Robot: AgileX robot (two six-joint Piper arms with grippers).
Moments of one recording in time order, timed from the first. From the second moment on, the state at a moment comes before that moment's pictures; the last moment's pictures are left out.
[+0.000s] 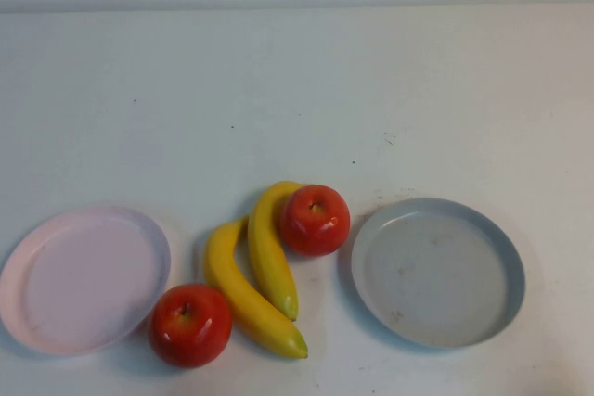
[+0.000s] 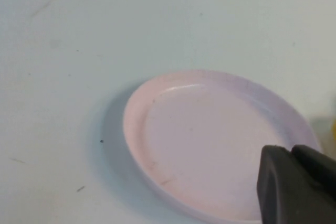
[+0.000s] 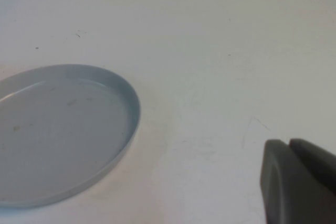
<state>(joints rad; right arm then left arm) 0.08 -0.01 0.02 0.07 0.35 0.00 -0.07 -0.01 0.03 0.01 0.33 -0.14</state>
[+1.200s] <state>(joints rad) 0.08 -0.01 0.02 0.07 0.35 0.00 -0.07 0.68 -0.73 -0.15 1.06 0.12</state>
